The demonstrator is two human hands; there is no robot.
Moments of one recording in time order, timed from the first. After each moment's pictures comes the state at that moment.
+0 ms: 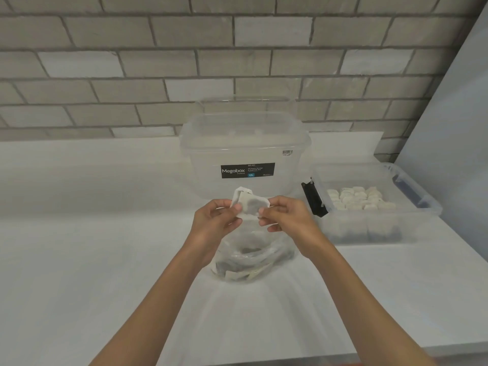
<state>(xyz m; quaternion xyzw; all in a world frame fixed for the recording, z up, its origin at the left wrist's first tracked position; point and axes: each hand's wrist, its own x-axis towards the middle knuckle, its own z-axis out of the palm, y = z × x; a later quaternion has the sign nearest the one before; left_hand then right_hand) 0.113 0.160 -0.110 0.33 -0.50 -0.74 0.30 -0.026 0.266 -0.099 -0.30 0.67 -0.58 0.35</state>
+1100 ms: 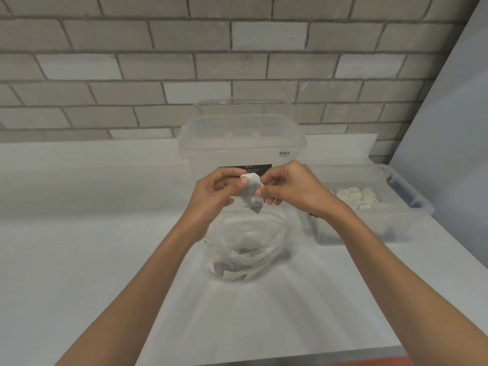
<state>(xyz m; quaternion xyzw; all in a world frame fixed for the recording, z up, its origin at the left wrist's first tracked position) 0.108 0.156 -0.054 0.25 -0.67 -0.63 0.31 -0.041 0.263 -0.024 -0.53 0.72 -0.40 0.20</state>
